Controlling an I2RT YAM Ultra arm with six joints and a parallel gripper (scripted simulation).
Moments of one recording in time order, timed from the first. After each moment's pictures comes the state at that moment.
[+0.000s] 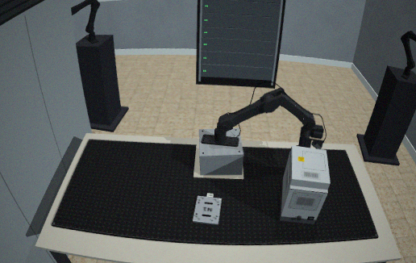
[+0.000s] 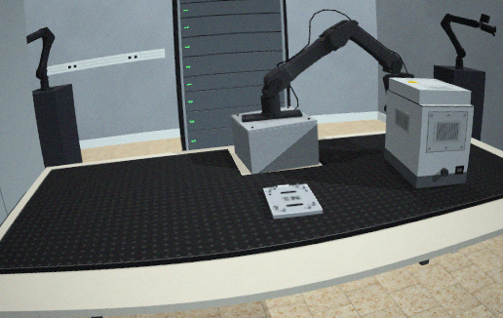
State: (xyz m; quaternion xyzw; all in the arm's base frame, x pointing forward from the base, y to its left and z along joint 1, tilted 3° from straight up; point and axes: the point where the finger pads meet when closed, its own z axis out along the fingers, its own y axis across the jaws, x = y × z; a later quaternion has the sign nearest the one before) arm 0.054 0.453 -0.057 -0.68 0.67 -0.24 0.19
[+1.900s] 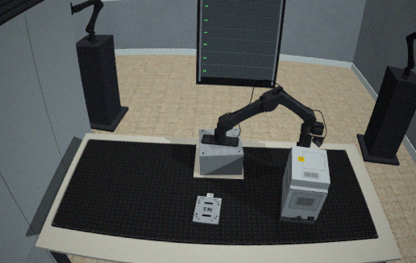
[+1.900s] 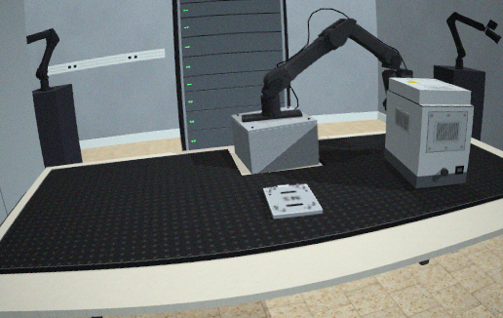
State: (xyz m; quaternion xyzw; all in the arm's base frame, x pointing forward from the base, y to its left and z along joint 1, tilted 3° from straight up) arm 0.044 0.452 -0.041 -0.68 0.67 -0.24 0.19
